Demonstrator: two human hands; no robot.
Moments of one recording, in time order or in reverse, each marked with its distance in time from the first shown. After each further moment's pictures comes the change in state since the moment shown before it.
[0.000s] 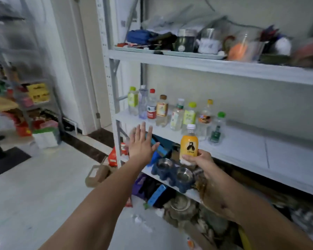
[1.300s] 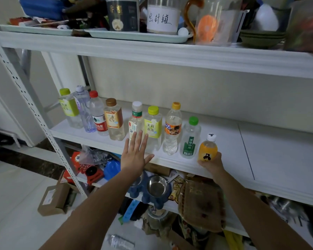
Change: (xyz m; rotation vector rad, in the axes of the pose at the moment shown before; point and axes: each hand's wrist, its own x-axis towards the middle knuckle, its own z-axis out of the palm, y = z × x) left_hand 0.199 0.102 0.132 0.118 0.056 0.314; right_hand 0.211 0.067 -0.154 0.002 0.518 0.191
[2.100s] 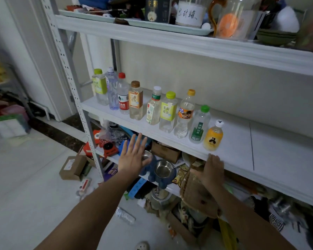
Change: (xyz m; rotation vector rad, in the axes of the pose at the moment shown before) left_hand -0.131 -0.003 -0.016 -0.013 -0.136 -0.128; right_hand -0.103 0.048 -0.008 -1.062 0.006 -0.523
